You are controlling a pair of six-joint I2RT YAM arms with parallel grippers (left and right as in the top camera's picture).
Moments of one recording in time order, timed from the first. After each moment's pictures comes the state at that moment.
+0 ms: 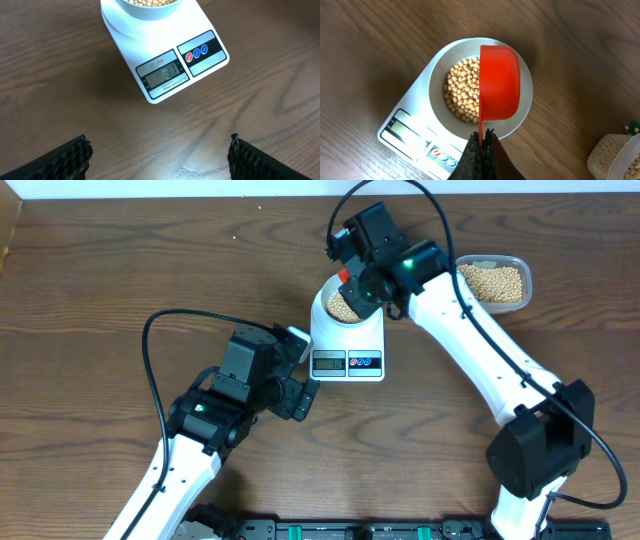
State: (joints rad) left arm -0.43 1.10 0.86 -0.67 0.15 0.06; right arm 0.55 1.95 1.82 -0.94 0.03 -0.15
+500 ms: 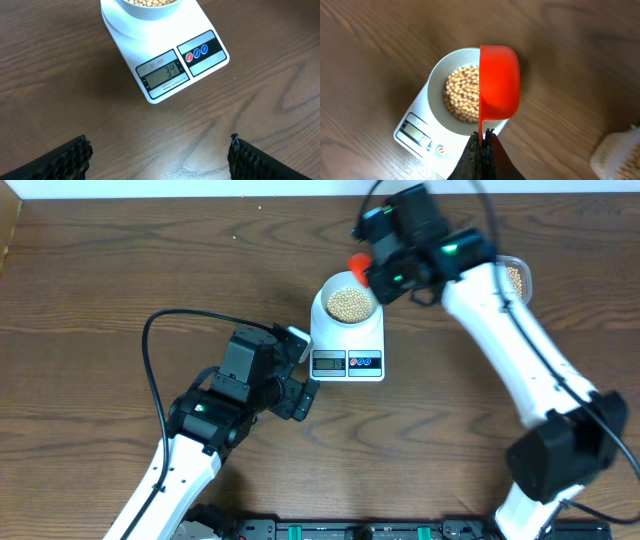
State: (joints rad) left arm -0.43 1.10 0.86 -0.67 0.15 0.06; right arm 0.41 1.88 1.82 -0.95 -0.17 -0.15
